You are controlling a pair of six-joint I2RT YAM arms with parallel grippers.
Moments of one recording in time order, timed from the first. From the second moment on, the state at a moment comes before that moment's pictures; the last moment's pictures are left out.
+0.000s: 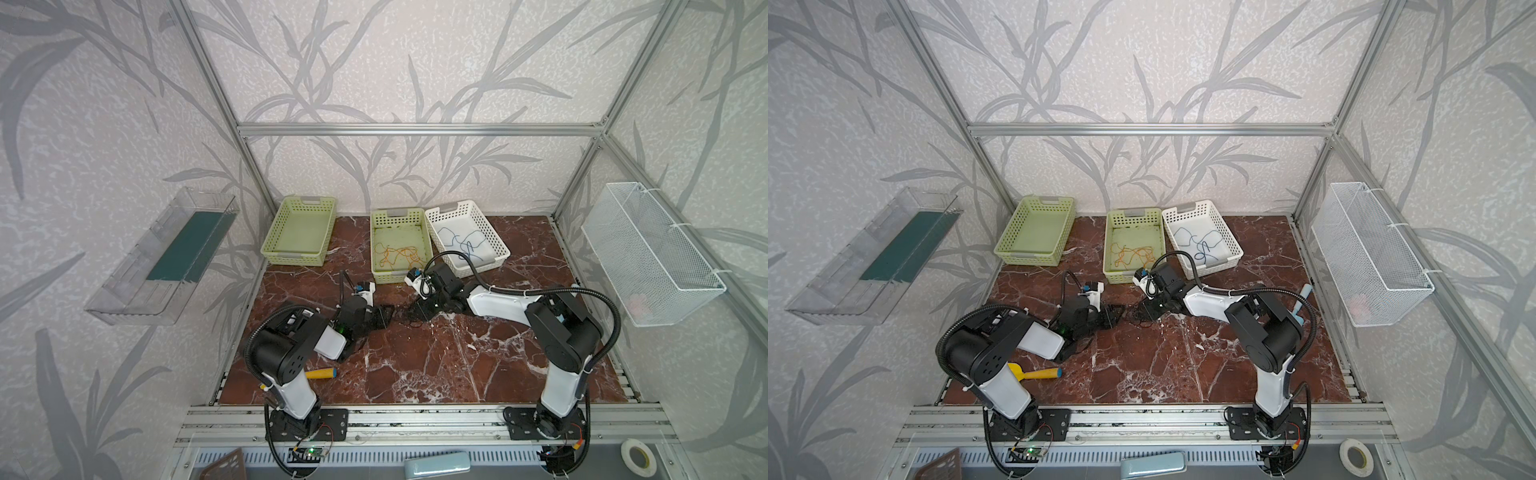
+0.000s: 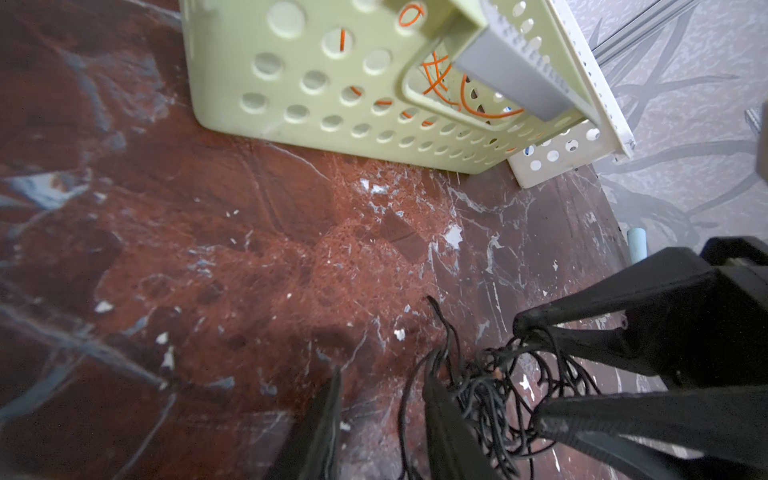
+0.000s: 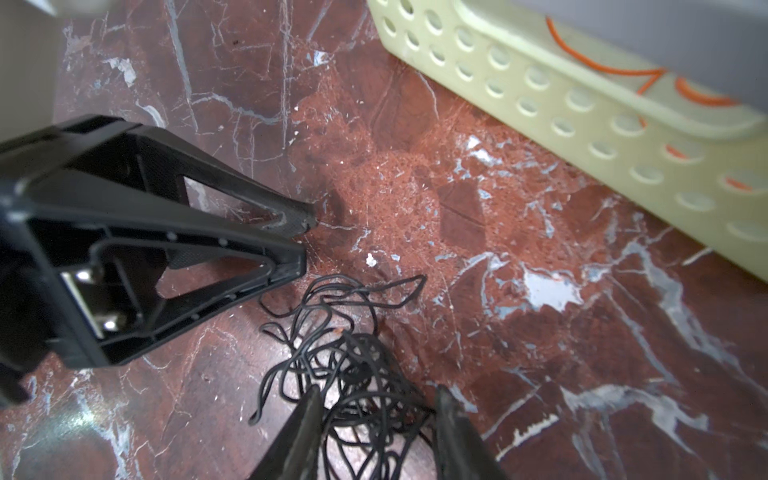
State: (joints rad) left arm -0.45 1.72 0.34 0.86 0.23 -0.65; right arm 0.71 1.86 1.07 -0.12 -0.31 0.08
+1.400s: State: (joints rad) left arm -0.38 1.15 0.76 0.25 0.12 -0.28; right arm 0.31 1.57 0.78 -0.14 -0.38 0.16
